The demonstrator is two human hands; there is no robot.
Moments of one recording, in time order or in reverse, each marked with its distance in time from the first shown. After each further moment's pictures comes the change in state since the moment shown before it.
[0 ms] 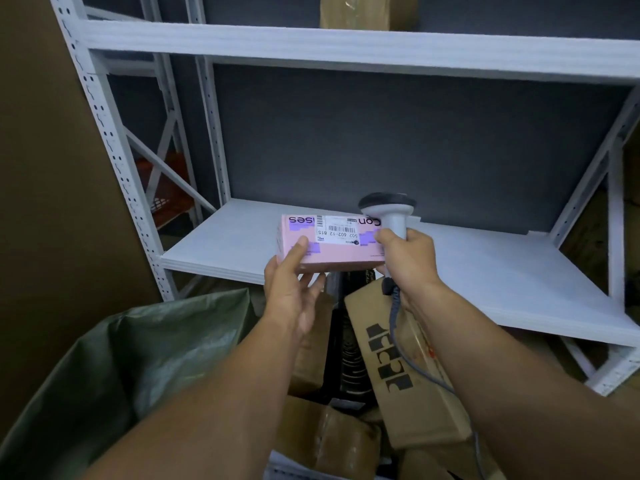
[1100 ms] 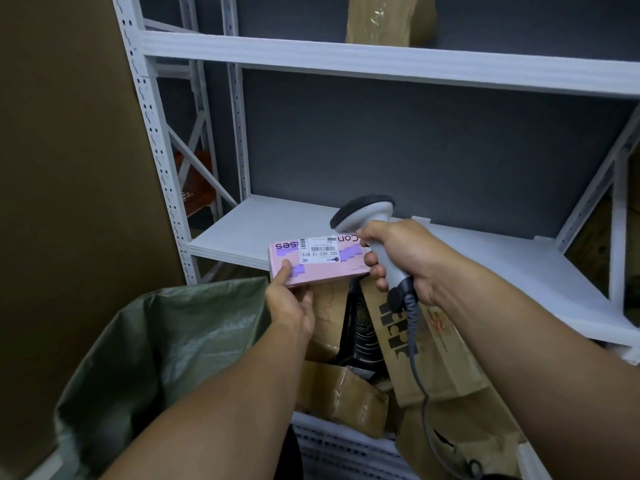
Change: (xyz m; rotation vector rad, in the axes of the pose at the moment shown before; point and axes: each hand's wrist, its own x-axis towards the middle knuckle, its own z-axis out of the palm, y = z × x) left_hand -0.029 -0.004 -0.055 -0.285 0.178 0.047; right_hand -0.113 -0.073 -0.003 -0.070 -0.438 0.208
